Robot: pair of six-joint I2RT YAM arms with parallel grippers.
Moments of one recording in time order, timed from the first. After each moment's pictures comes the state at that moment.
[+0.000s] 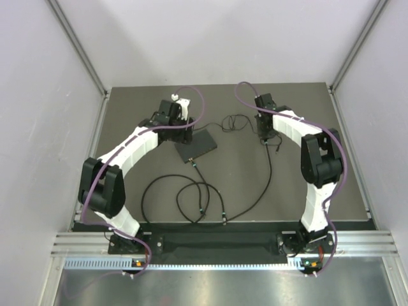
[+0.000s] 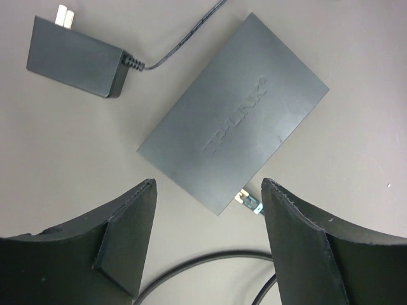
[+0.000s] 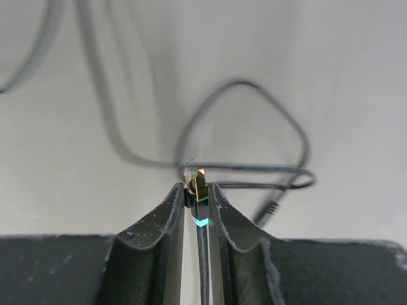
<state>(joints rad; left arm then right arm) -0.39 1.65 1.27 -0.45 0.04 -0.10 0.31 1.98 1.48 -0.60 0.23 0.18</state>
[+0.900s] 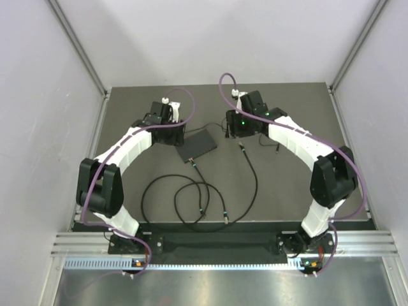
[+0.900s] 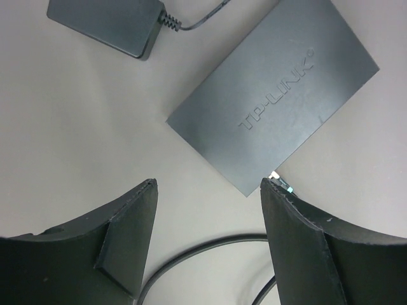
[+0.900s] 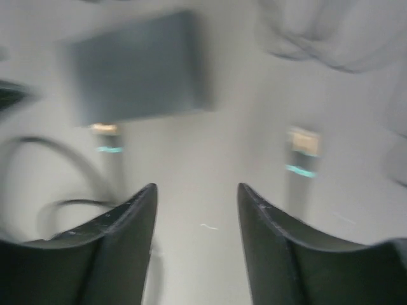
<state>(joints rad) -0.31 1.63 1.23 -0.49 0.06 -0.10 0.51 1.75 1.47 -0.58 -0.07 0.26</state>
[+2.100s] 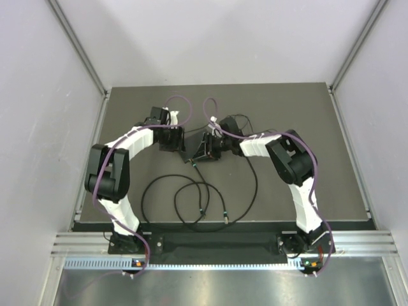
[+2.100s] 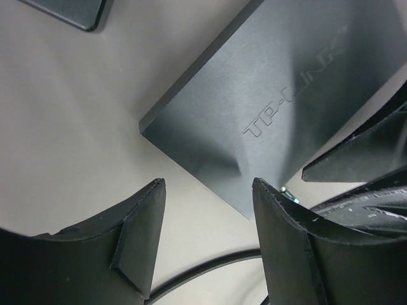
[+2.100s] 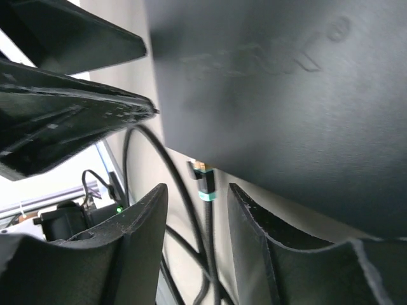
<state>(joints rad) -0.23 1.79 1.20 -0.42 0.27 -0.14 0.62 2.15 1.30 0.18 -0.69 0.81</state>
